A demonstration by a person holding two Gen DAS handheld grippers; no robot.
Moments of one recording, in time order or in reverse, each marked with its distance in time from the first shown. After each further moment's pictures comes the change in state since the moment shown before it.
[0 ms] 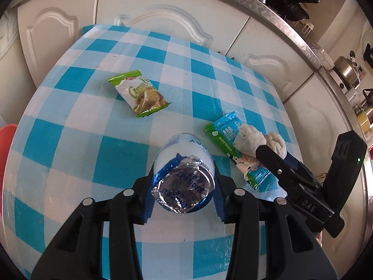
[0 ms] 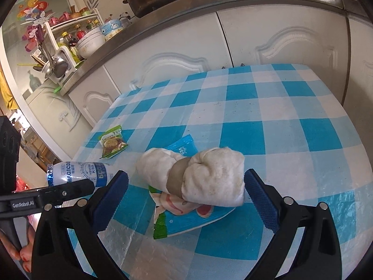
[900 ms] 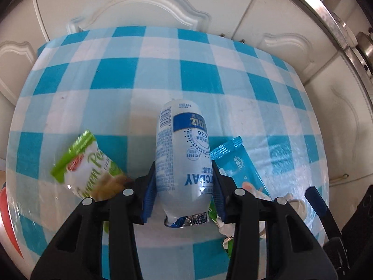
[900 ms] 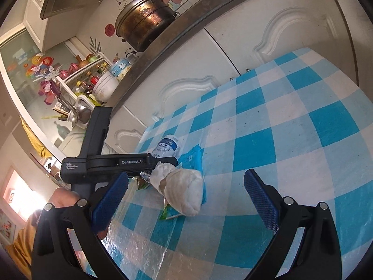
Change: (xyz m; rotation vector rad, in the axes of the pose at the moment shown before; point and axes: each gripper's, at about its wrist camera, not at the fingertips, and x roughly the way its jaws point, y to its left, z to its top) left arm 0.090 -0.030 0.092 0.142 0.197 0.076; right arm -0.014 -0.039 0.008 0.232 -0.102 0.263
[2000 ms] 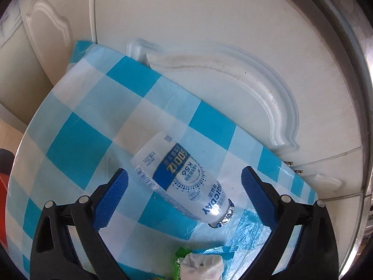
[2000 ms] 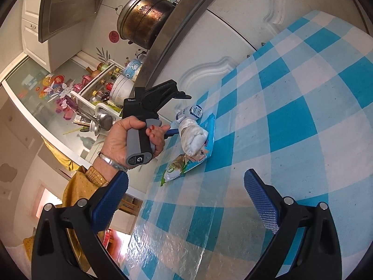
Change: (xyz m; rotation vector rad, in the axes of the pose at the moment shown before) left arm 0.033 0.114 0.149 -0.527 -0.095 0.075; right arm 0.017 -0.003 -0.005 0.178 0.022 0.200
